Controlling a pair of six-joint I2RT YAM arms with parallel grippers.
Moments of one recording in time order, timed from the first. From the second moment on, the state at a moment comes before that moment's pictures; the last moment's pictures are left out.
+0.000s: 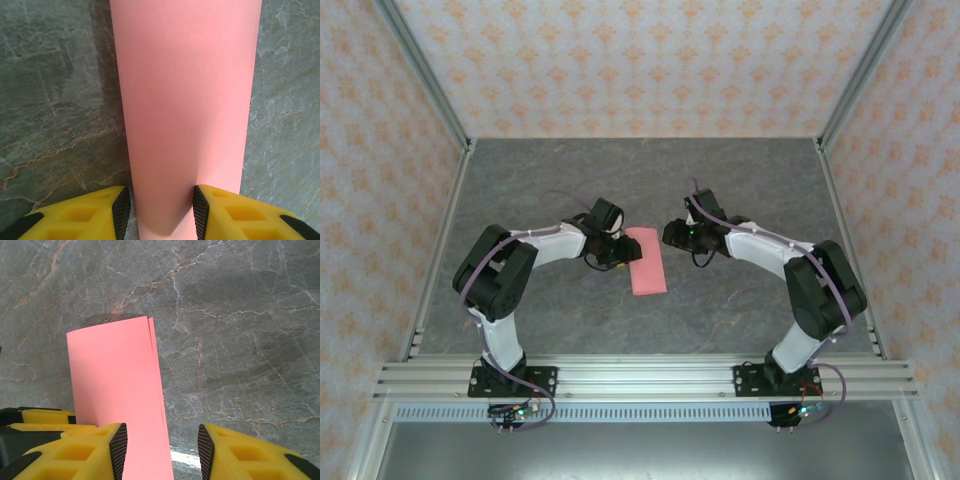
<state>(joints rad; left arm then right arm) -0.48 1.84 1.04 -0.29 0.37 -0.75 0.51 1.65 0.99 -0.28 -0.20 0.69</state>
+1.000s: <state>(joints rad) -0.50 1.89 1.13 -0.41 0.33 -0.74 0.51 1.65 0.99 -0.30 -0.20 0.68</state>
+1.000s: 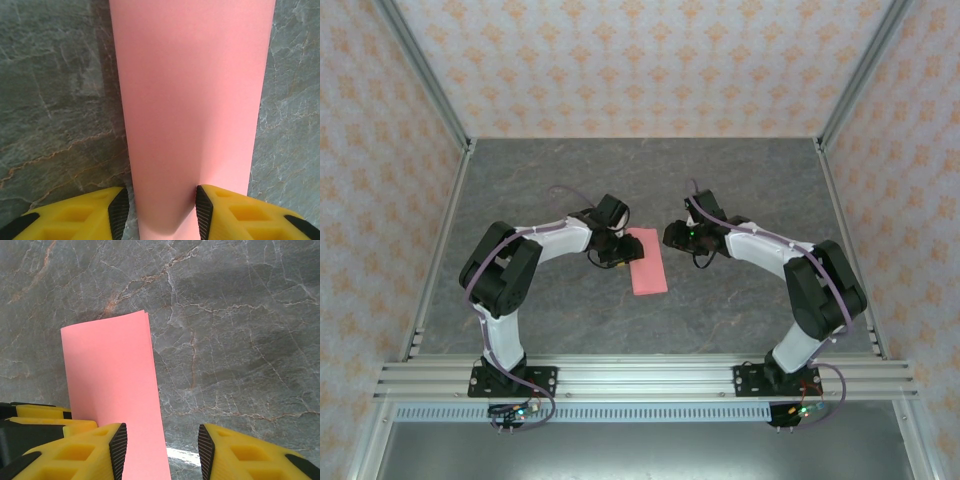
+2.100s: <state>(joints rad) -0.51 1.89 1.13 -0.41 0.31 -0.73 0.51 1.65 0.98 -0.30 -0.22 0.68</state>
